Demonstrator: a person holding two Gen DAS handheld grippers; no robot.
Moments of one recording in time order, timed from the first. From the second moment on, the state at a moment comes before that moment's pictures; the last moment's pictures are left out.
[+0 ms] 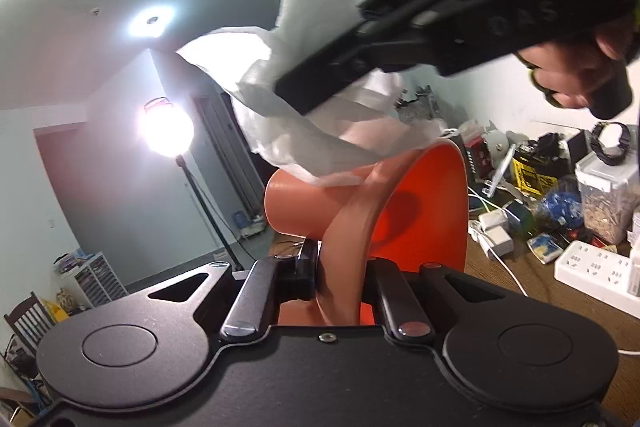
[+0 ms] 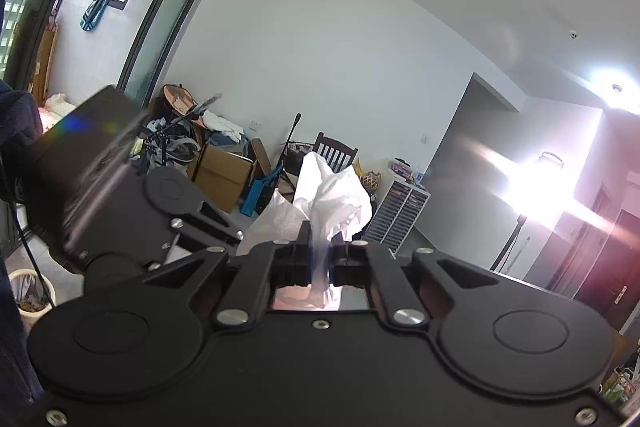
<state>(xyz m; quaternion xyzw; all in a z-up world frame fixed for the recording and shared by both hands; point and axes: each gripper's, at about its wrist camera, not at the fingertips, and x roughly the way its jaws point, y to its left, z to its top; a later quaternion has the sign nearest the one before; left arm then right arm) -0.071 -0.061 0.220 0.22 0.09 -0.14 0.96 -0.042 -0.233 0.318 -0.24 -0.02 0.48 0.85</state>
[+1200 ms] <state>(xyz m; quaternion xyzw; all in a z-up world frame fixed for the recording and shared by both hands) -0.014 0.080 0.242 -0.42 0.19 -0.18 0.87 -0.038 -0.276 0.233 -0.19 0.10 0.43 0.87</state>
